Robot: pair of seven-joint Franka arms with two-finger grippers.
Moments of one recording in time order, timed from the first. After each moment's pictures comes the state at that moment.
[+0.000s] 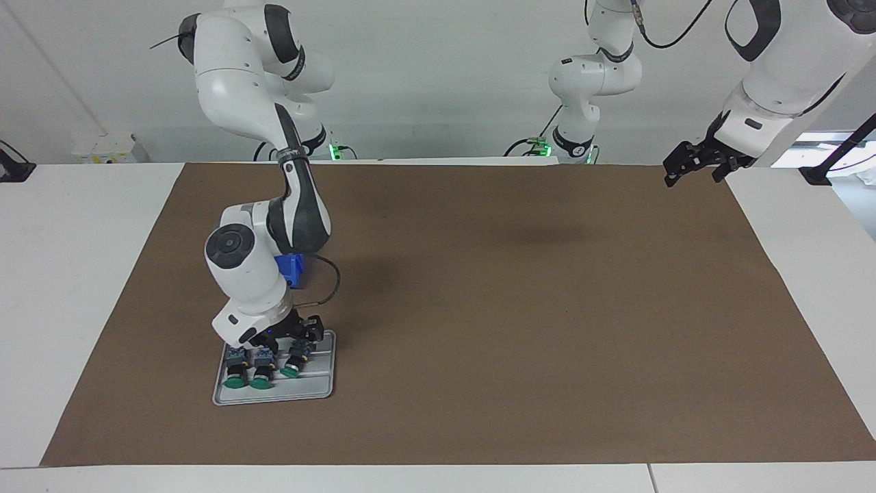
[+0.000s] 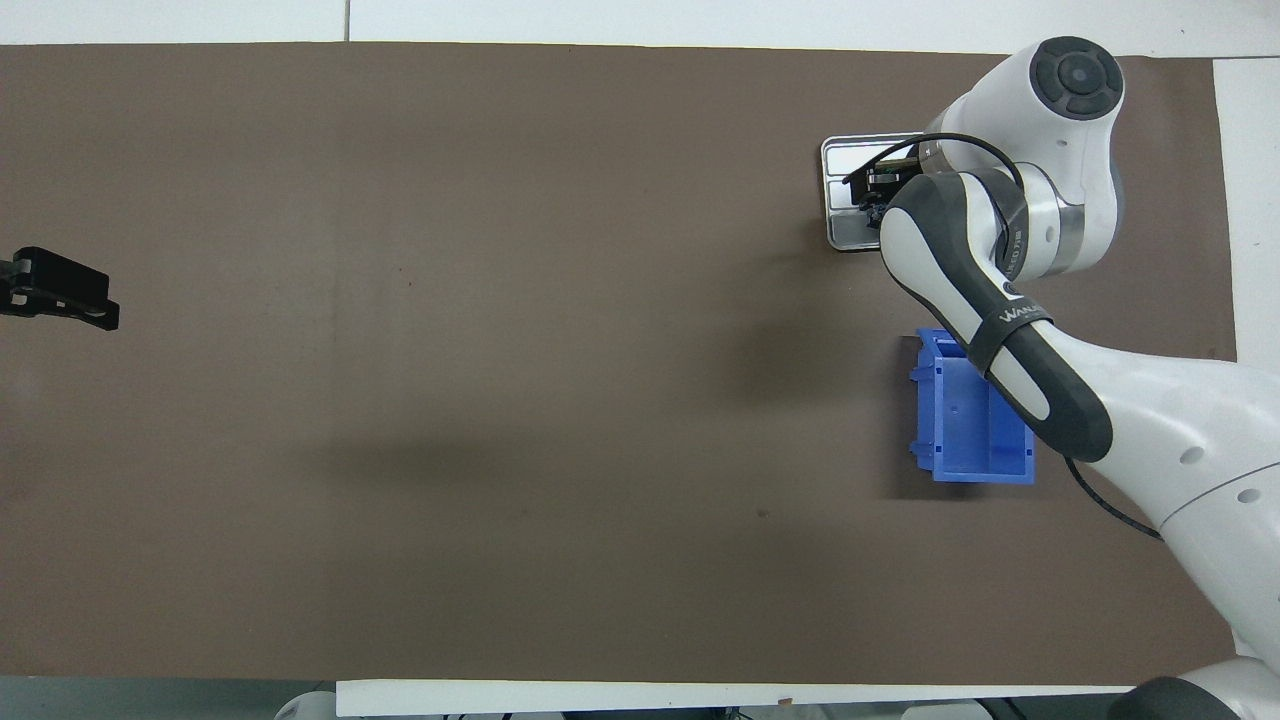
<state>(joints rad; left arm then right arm) 0.00 -0.04 -0.08 -1.62 0.01 1.44 -0.07 0.02 0.57 0.12 -1.59 -0.07 2.22 0.12</state>
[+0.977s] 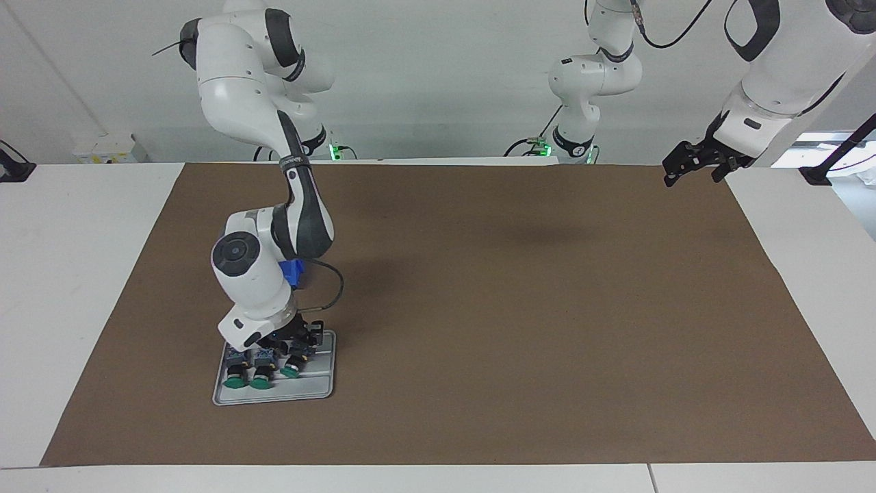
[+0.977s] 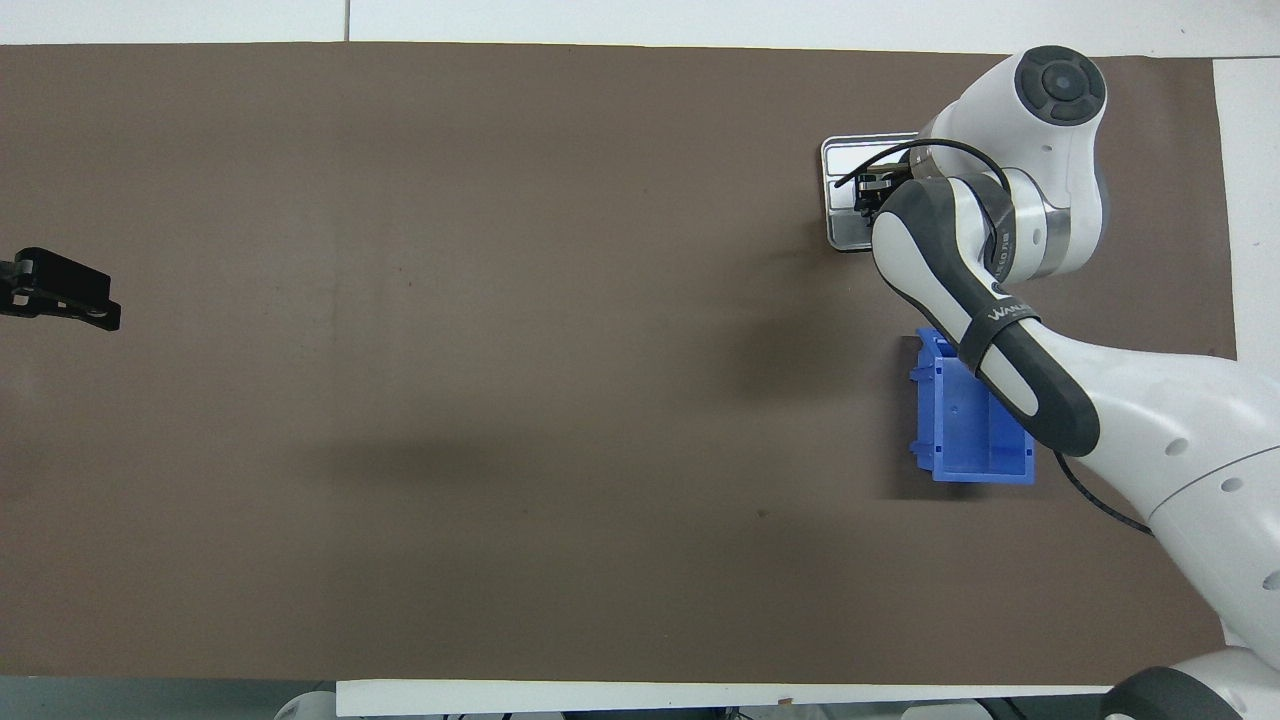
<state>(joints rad) -0.01 -0.04 -0.08 -1.62 0.01 1.44 -0.07 0.02 0.58 0.12 -1.59 -0.07 2.22 0.13</state>
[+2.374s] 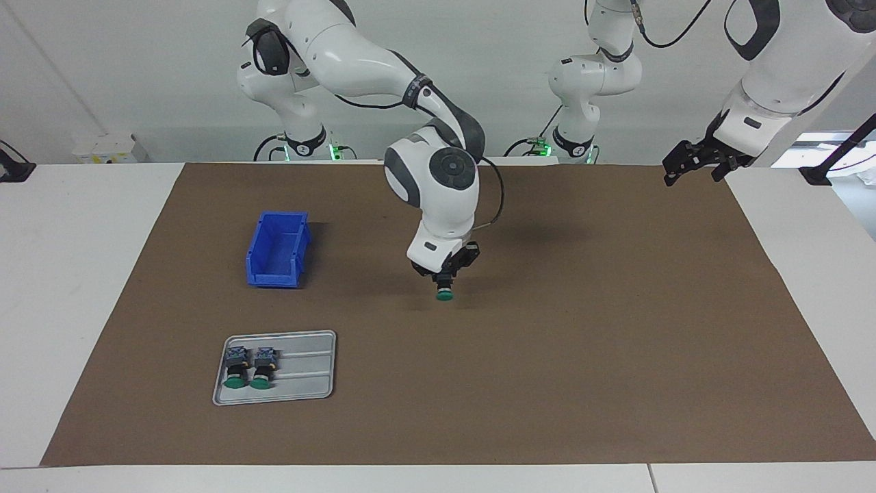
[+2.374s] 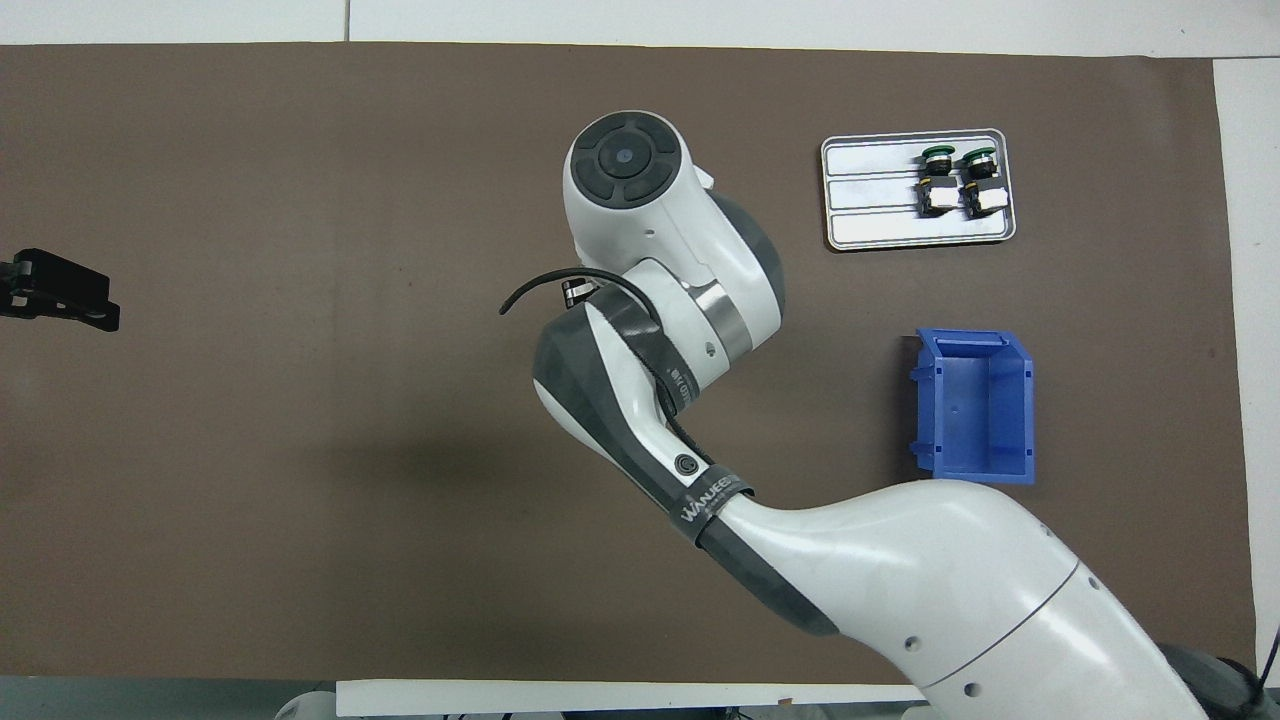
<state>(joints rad) 0.00 -0.04 -0.08 -1.62 0.01 1.44 -0.07 0.53 0.58 0.13 -1.35 -0.03 1.87 0.46</state>
